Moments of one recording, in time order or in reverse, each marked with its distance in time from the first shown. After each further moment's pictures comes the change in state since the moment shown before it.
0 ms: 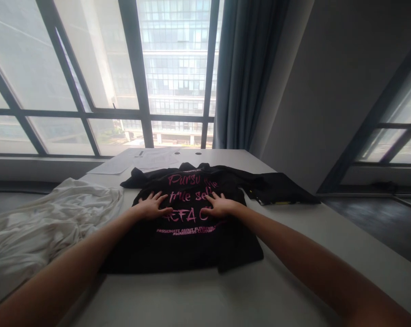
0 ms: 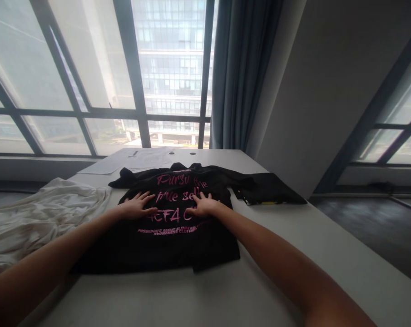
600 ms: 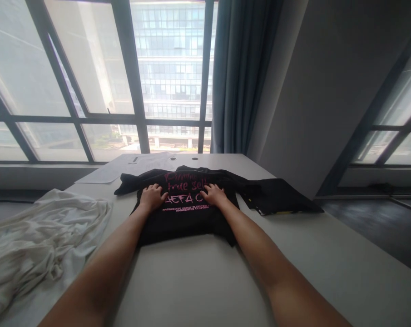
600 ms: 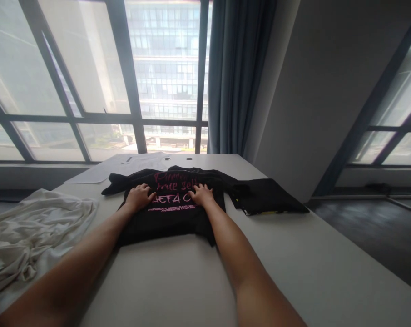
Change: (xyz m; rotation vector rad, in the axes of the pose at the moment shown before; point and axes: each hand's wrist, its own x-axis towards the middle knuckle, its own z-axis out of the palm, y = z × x) left_hand 0.104 -0.001 -0.005 0.092 0.405 -0.048; right_hand 0.082 0.015 -0.035 -0.059 0.406 0.011
